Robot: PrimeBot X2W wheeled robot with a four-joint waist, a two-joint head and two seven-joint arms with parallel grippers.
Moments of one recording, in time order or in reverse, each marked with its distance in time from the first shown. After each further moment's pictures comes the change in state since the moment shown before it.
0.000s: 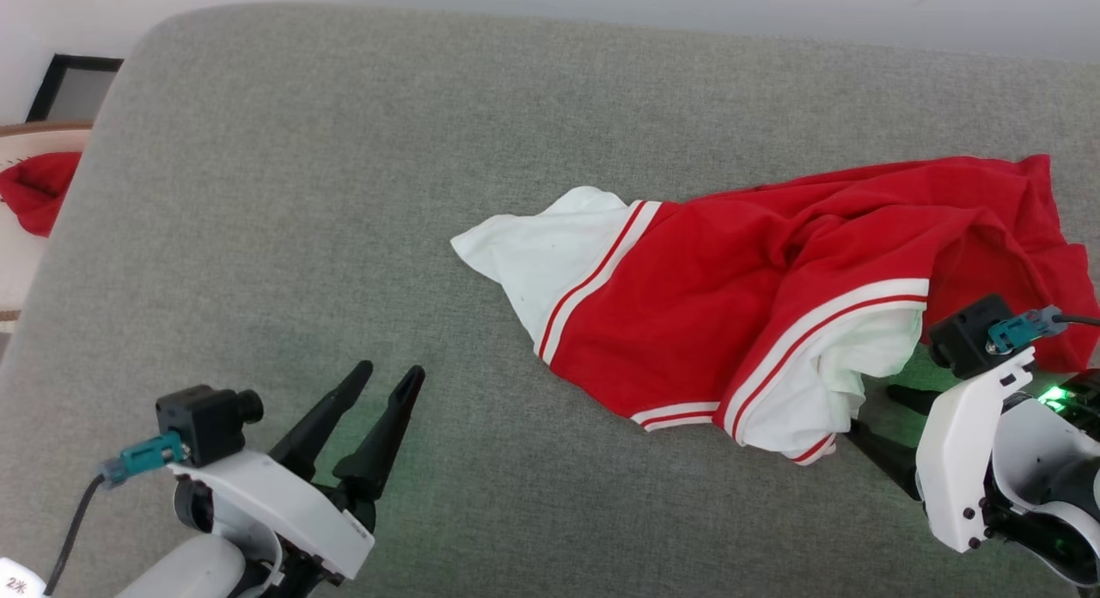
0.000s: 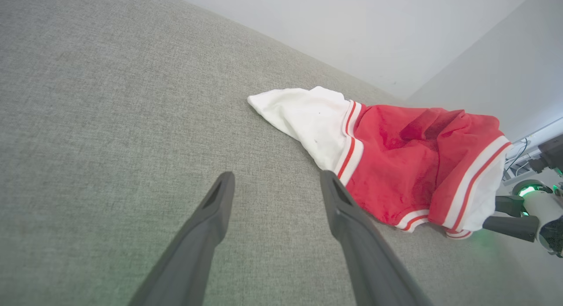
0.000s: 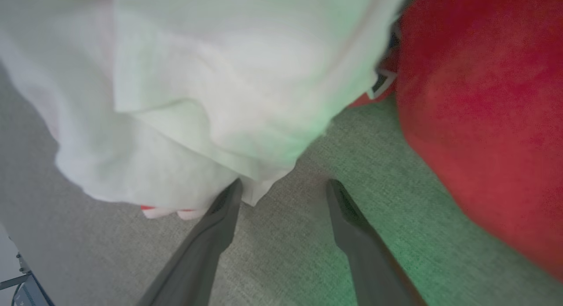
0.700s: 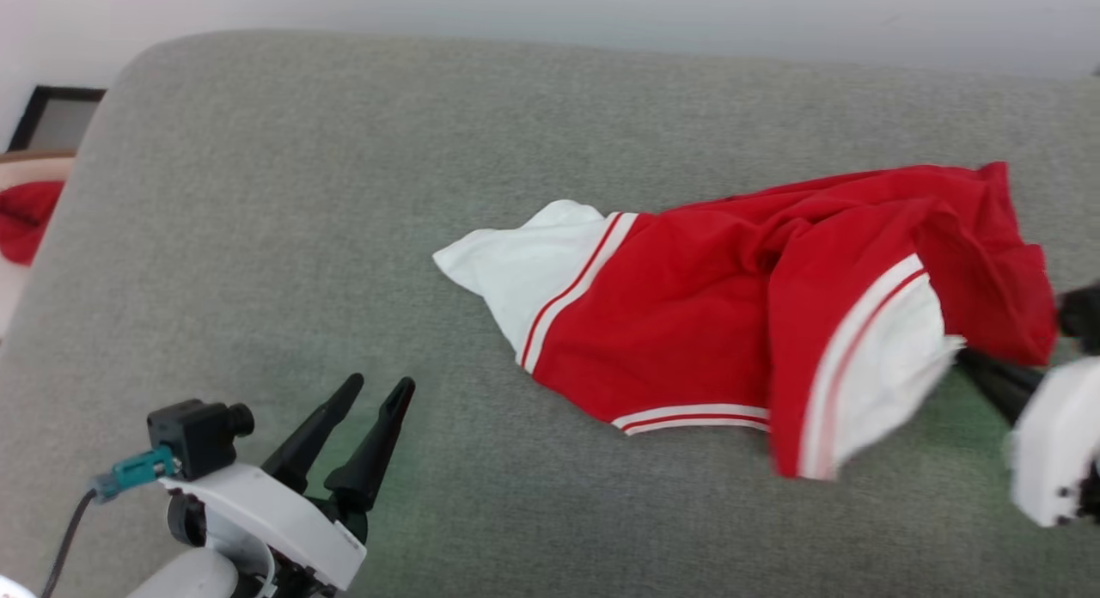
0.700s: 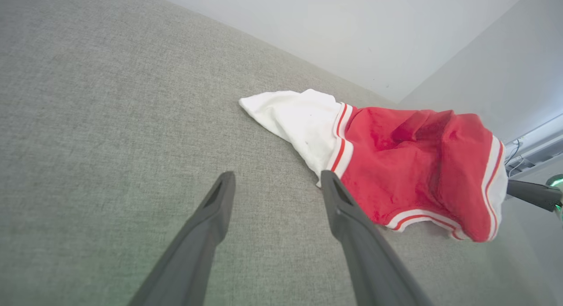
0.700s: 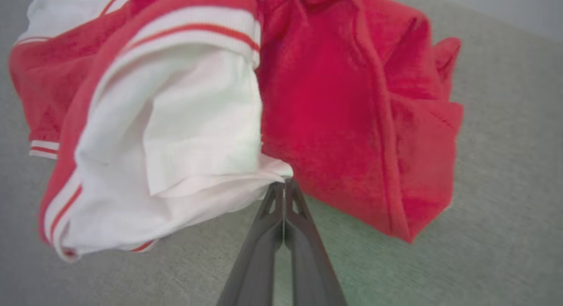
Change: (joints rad) left arm 0.037 -0.002 0.024 0.006 0.001 -0.006 -0.003; right arm 0.079 -0.005 -0.213 -0.051 -0.052 0.000 -0.104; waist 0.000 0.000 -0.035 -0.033
